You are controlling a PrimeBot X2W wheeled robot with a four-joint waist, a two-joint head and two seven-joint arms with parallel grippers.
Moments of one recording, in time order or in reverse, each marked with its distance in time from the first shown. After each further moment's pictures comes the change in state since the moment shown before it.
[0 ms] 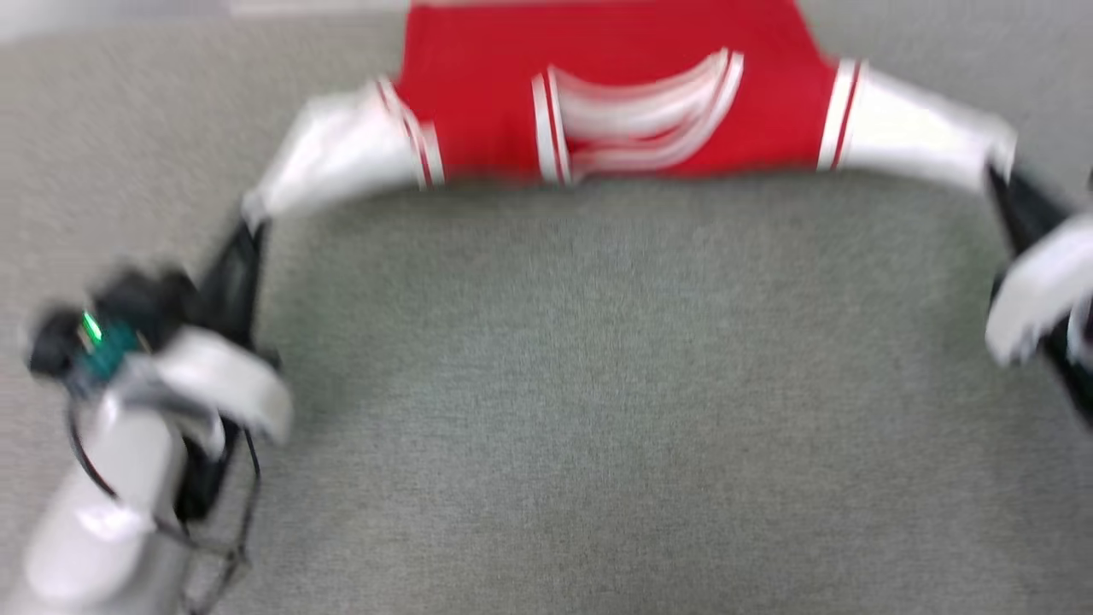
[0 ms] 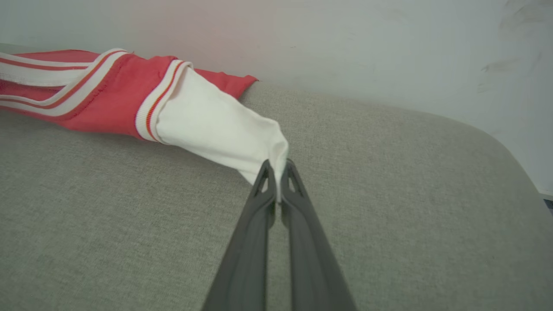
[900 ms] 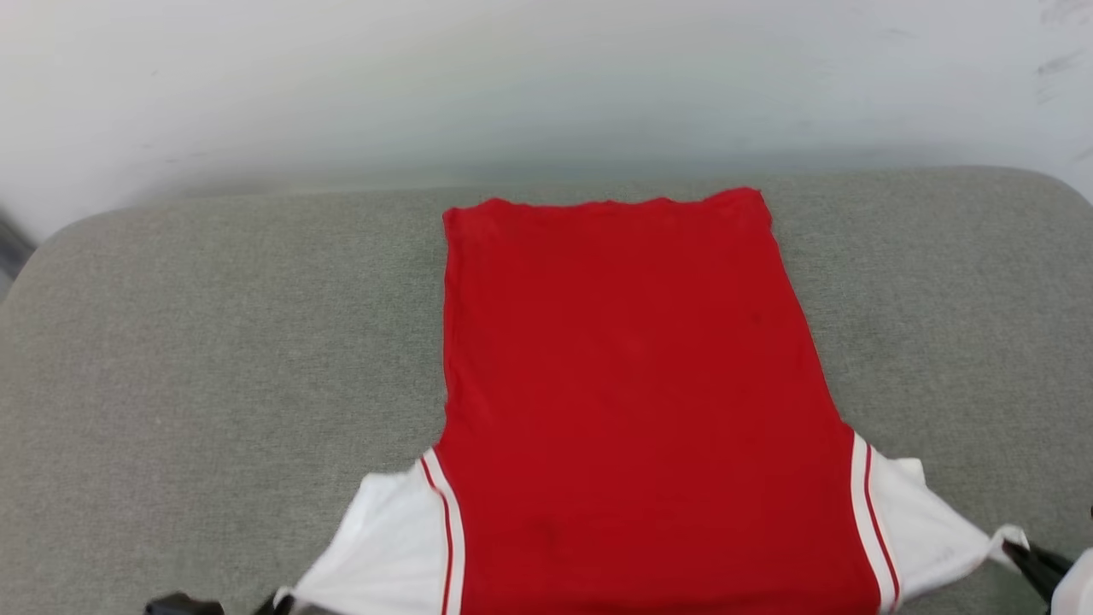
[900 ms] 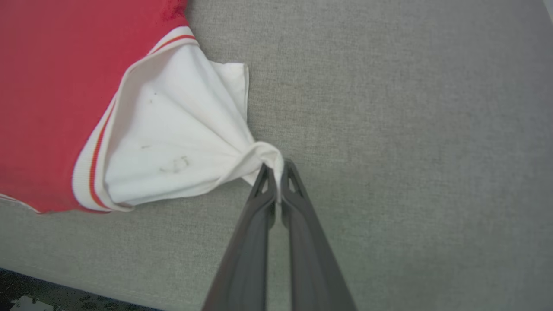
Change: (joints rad) left arm 0.673 0.111 -0.035 -0.224 -0.139 0.049 0.187; right arm 0.676 -0.183 -0.032 -0.254 0.255 0.001 0.244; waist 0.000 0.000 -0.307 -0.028
